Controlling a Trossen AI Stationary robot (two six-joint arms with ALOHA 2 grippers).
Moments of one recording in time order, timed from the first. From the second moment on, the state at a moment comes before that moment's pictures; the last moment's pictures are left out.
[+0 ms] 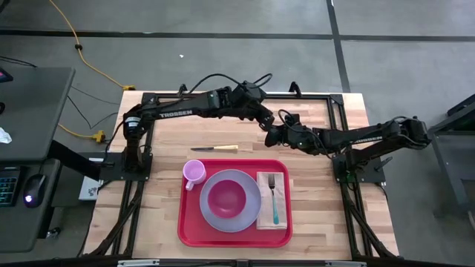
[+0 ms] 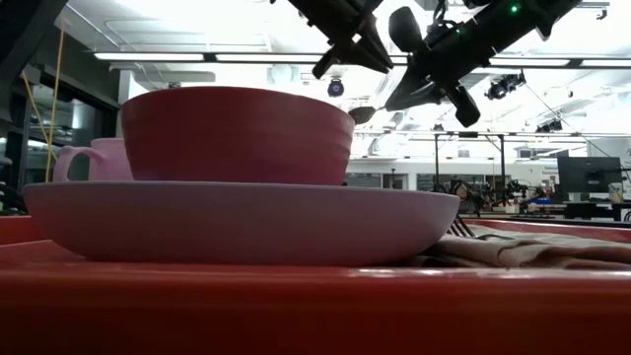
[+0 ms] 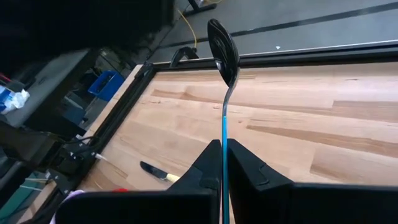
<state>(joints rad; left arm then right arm) 0.23 1.92 1.88 -0.51 -0.09 -0.48 -0.04 1.24 0.71 0.07 0.60 0.95</state>
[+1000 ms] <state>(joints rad) 0.38 1.83 1.88 -1.31 -0.46 -0.48 0.25 1.00 0.71 -0.27 0.88 1.26</state>
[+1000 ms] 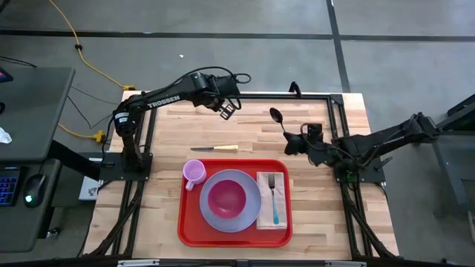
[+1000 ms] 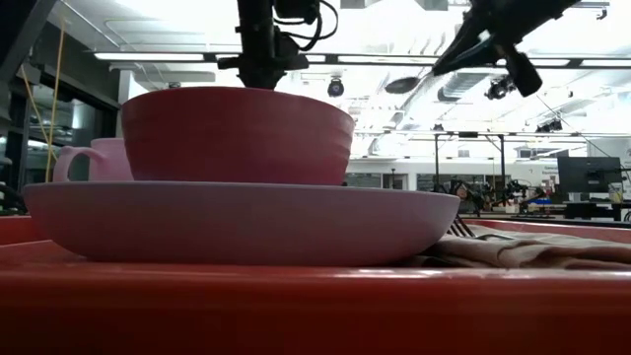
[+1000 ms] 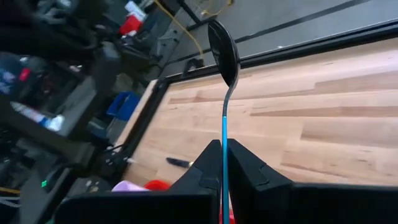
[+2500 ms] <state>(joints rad) 0.18 1.83 1.88 -1.16 -0.33 -0.44 0.55 1.01 0.71 0.26 1.26 0.92</state>
